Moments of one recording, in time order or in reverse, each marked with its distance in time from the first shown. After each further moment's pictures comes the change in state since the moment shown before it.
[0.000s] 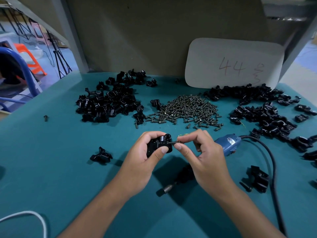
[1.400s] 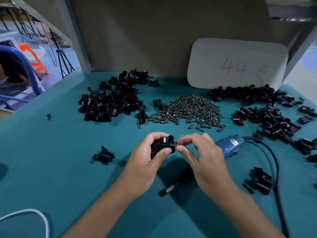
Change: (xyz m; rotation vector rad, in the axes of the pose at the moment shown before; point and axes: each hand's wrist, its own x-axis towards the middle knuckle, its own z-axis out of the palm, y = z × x) left_hand -0.003 0.001 0.001 0.083 0.005 0.006; right_hand 0.001 -0.005 0.002 -0.184 -0.060 -0.099
